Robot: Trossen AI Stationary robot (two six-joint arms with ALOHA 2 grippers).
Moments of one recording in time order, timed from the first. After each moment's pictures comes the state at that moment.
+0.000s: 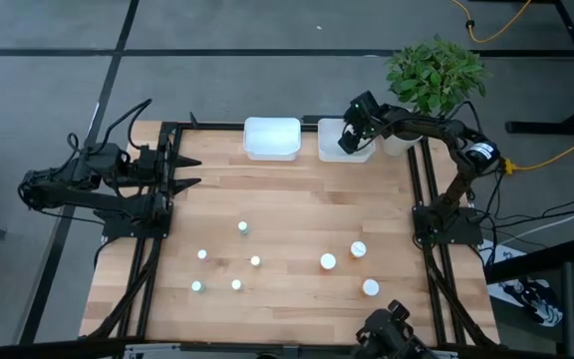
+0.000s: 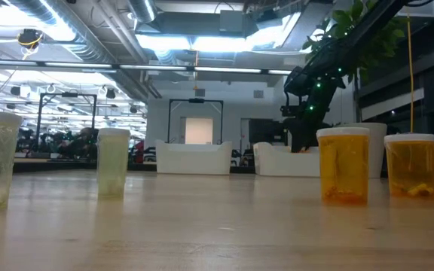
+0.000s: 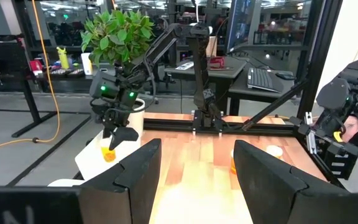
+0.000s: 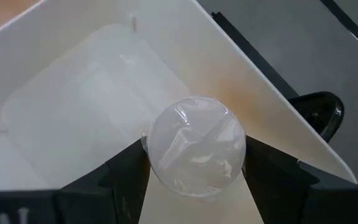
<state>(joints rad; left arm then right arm) 0.00 0.41 0.78 -0.43 -0.14 -0.02 -0.87 1.72 1.06 -0.38 0.06 -0.16</state>
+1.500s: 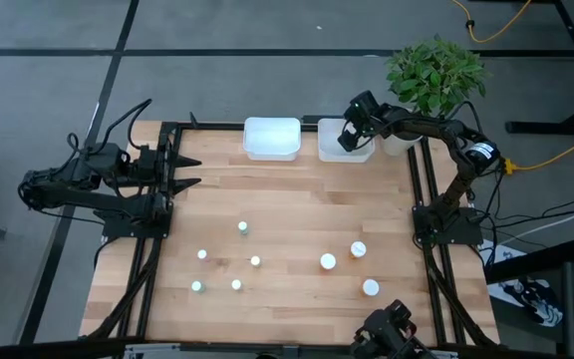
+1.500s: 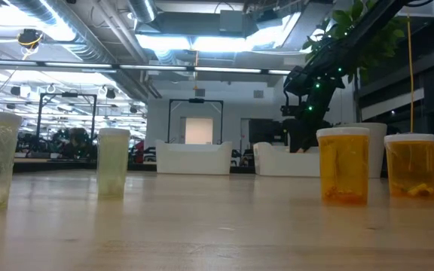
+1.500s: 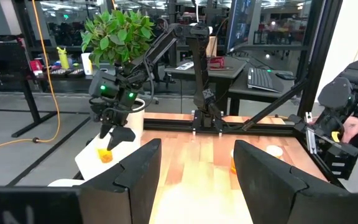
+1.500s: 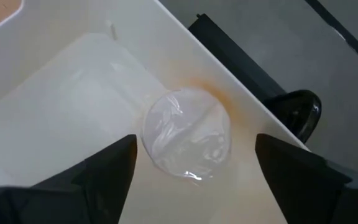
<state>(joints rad) 0.00 0.41 0.78 -0.43 -0.14 -0.02 -0.87 1.72 1.06 -0.36 0.12 -0.12</state>
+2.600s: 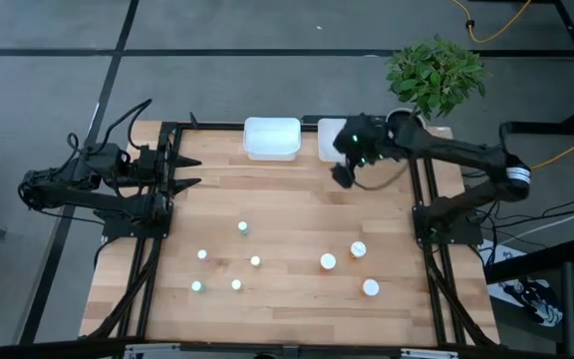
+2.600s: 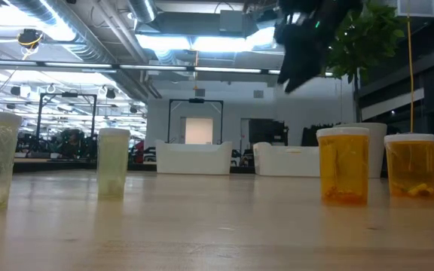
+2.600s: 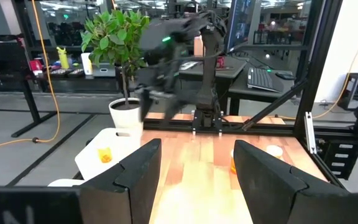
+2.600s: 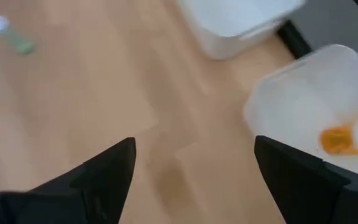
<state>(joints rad) 0.00 0.41 0.79 -0.43 -0.14 -0.02 -0.33 1.37 1.22 -0.79 0.04 0.11</state>
